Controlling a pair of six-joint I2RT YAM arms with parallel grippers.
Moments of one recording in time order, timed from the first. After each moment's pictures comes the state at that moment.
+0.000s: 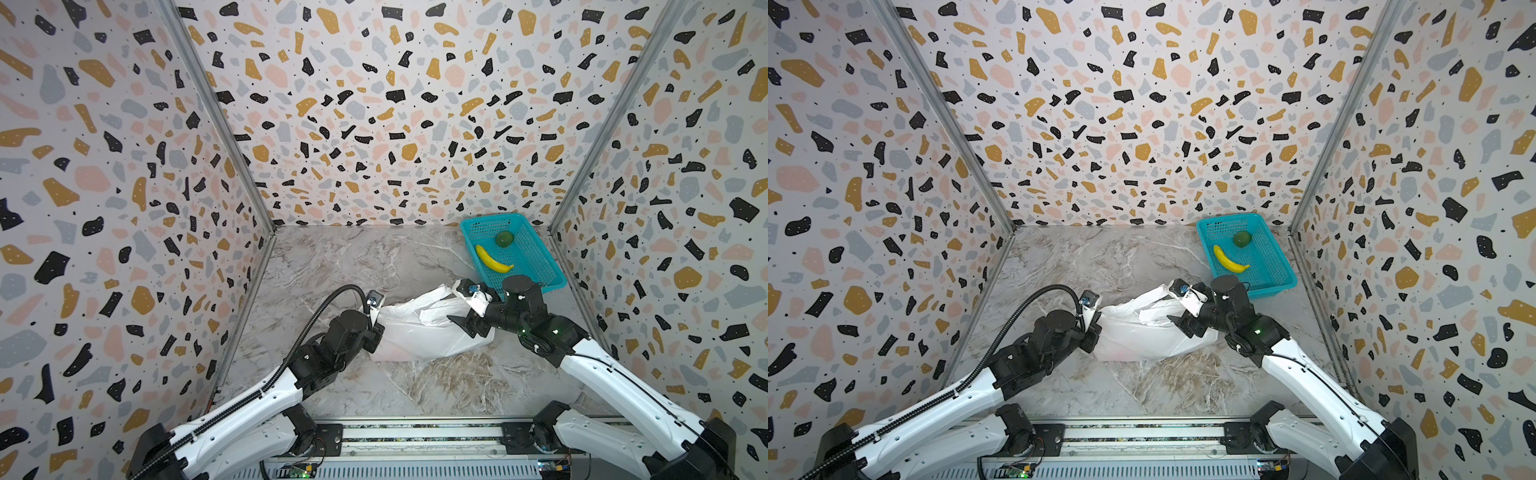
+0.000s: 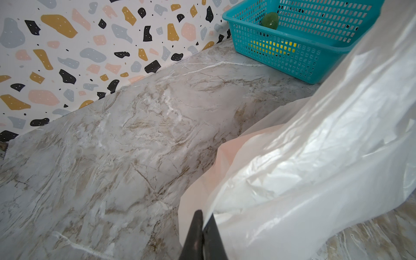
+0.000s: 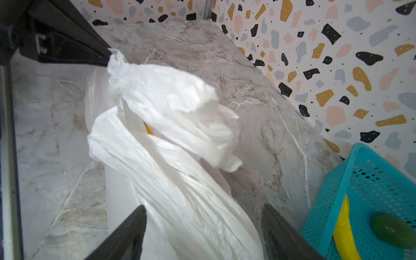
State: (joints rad) left arm -0.79 0.88 0.61 -0.25 -0.30 -0.02; right arm 0.61 0.98 0.82 -0.36 -0.26 -0.45
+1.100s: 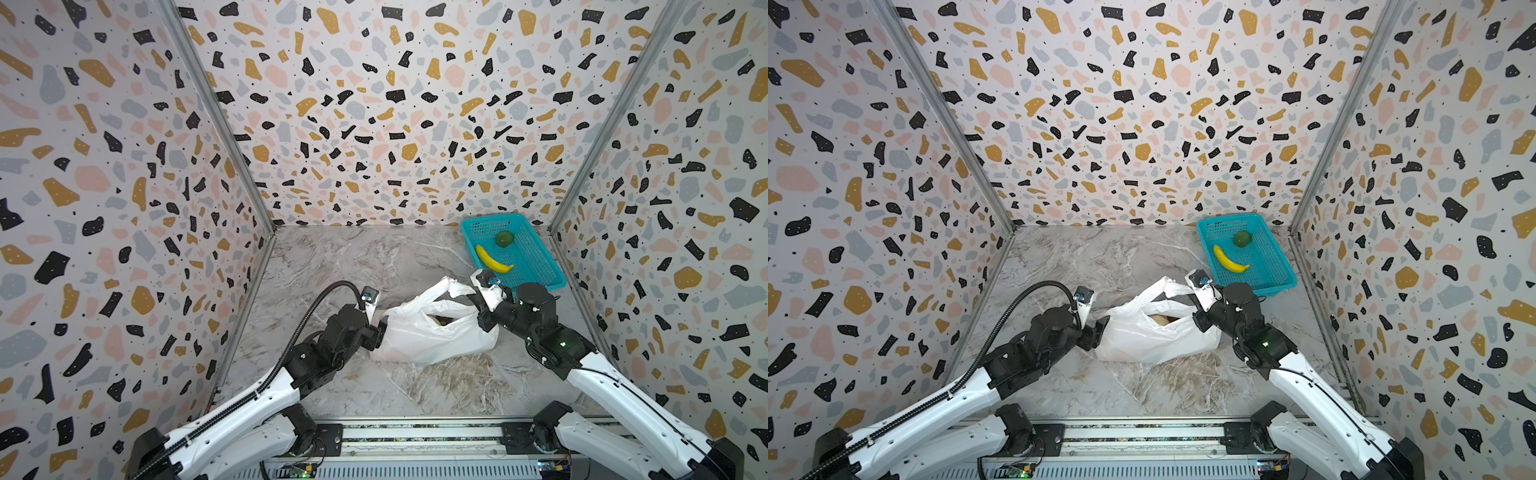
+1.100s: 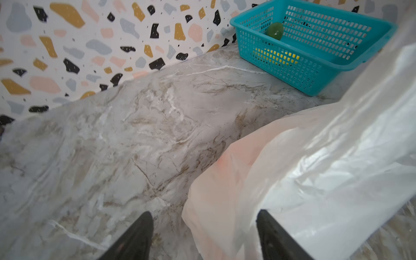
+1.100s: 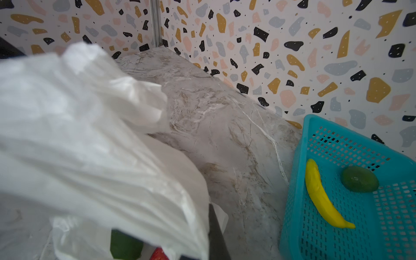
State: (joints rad) left arm -0.81 0.86 0.68 -0.32 -0.29 -0.10; right arm 0.57 0.89 0.73 -0.22 -0.15 -0.17
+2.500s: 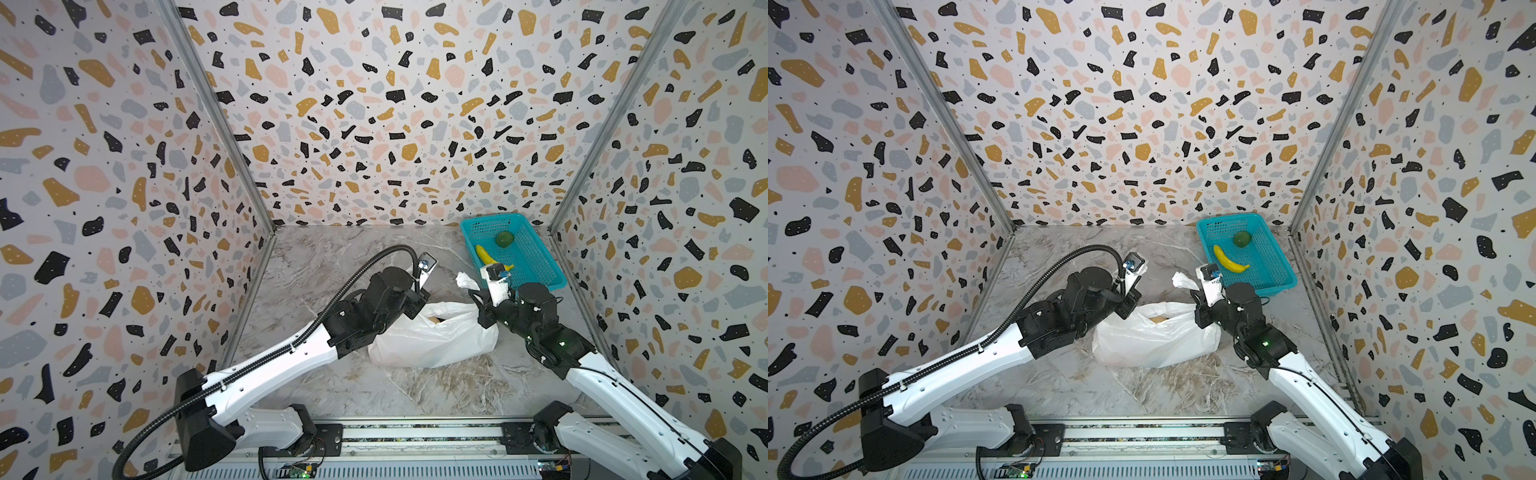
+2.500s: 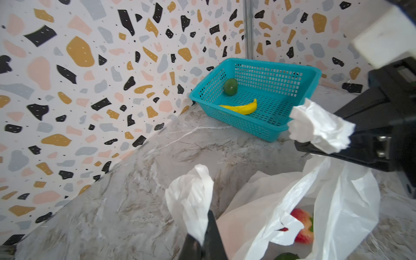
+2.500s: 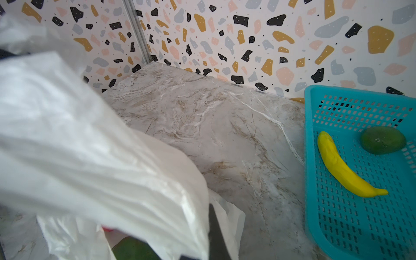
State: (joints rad) left arm -0.94 1.26 1.20 -0.33 -0.35 0.13; right arm 0.54 0.89 0.71 -0.17 -0.11 0.06
